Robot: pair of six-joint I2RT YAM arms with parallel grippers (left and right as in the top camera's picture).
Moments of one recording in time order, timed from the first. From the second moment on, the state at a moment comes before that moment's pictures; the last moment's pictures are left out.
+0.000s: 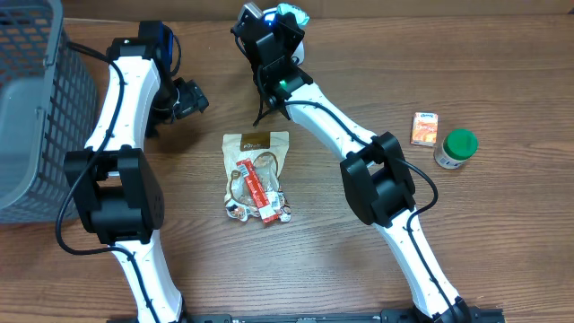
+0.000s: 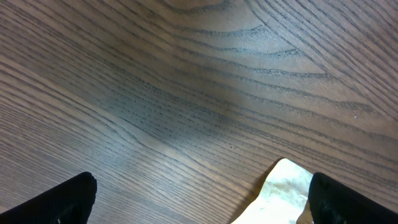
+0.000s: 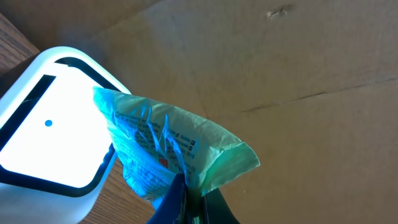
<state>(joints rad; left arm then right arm) 0.02 2.17 1.91 -1.25 -0.03 -0.57 0.60 2.58 2.25 -0.05 0.84 -0.87</state>
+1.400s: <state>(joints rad) 0.02 2.17 1.91 -1.25 -0.03 -0.57 0.61 2.26 2.23 -0.63 0.73 -0.35</state>
